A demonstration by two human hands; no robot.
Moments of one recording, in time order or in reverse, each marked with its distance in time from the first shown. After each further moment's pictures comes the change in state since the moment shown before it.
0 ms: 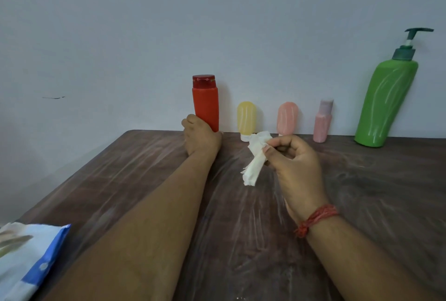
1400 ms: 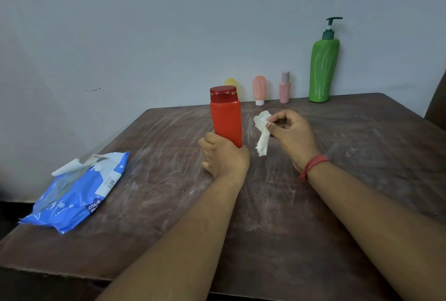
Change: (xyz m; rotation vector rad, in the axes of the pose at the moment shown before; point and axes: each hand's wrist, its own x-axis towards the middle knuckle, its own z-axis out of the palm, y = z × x) left_hand -0.286 0.031 -0.110 -0.029 -0.043 -0.102; right_hand -0.094 -0.061 -0.099 -0.198 -0.098 -0.025
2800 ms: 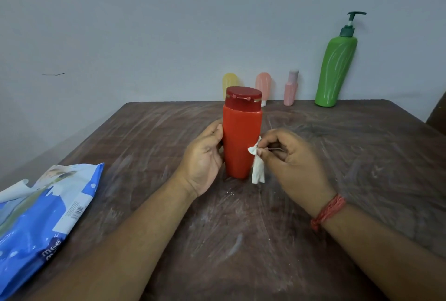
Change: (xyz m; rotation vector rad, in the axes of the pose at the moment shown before) left_hand 0.079 -0.040 -0.031 -1.149 -0.793 0.124; right_hand -0.026 -0.018 0.039 -0.286 -0.171 -0.219
